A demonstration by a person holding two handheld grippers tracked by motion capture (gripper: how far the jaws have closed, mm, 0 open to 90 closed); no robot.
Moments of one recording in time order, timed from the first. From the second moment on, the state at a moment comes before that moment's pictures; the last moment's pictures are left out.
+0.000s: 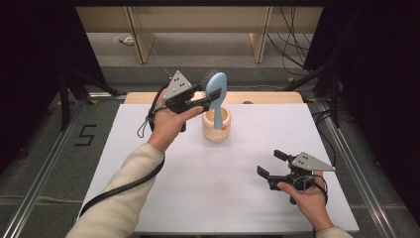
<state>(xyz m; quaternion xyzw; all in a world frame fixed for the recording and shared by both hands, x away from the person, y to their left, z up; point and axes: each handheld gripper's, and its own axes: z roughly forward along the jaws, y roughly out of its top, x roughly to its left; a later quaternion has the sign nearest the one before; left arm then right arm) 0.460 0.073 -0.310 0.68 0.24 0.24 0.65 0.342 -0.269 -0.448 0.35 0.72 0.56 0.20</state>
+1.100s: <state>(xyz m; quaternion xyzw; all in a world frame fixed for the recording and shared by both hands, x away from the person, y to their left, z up) 0.475 0.067 -0.300 0.68 0.23 0.26 0.64 0.343 -0.268 -0.450 0.34 0.73 0.56 0.20</state>
